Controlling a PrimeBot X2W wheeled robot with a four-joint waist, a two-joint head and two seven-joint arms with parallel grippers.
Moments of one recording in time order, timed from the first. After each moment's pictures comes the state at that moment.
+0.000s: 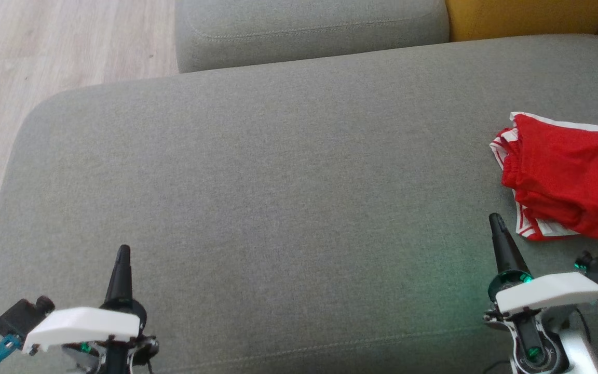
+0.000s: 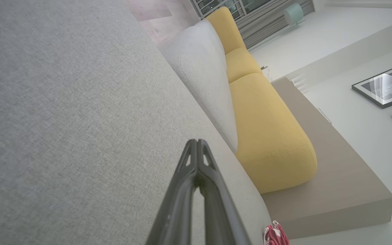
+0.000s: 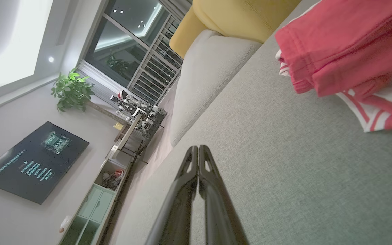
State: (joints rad) left arm 0.04 0.06 -0.05 0.19 -1.09 -0.05 -0.08; right arm -0.07 -0.06 -0.01 0.28 0.96 0.13 -0.07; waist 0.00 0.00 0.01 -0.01
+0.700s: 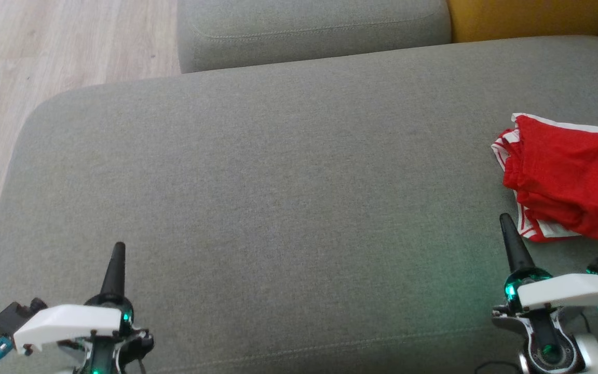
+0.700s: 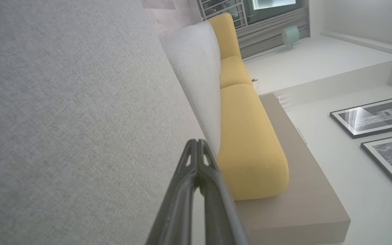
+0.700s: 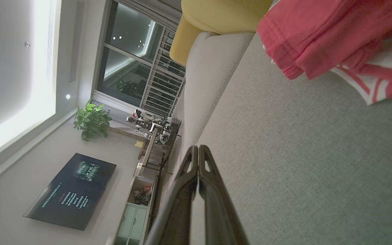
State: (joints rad) left arm 0.01 0.06 -0.02 0.22 -1.28 -0.07 -0.03; right arm -0.07 -0.06 -0.05 0.28 1.21 0.13 -0.01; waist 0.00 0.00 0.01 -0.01
